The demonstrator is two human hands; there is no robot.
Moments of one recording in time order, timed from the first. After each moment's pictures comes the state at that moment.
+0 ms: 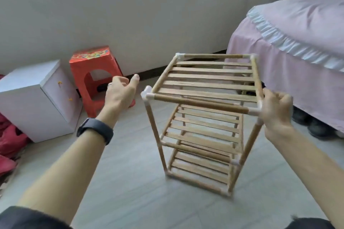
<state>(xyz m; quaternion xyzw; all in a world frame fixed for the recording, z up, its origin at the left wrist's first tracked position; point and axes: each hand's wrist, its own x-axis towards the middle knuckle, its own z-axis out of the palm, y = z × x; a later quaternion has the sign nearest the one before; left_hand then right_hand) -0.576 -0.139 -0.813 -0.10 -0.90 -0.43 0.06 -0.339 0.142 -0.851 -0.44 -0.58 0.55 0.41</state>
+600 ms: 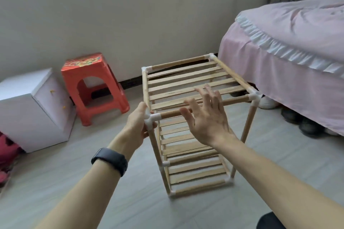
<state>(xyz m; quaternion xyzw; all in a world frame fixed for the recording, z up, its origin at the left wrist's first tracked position) -0.504 -0.101 -0.857 0.00 -0.70 -0.68 -0.24 -0.383 0.074 -0.879 -0.15 -0.95 0.06 0.28</state>
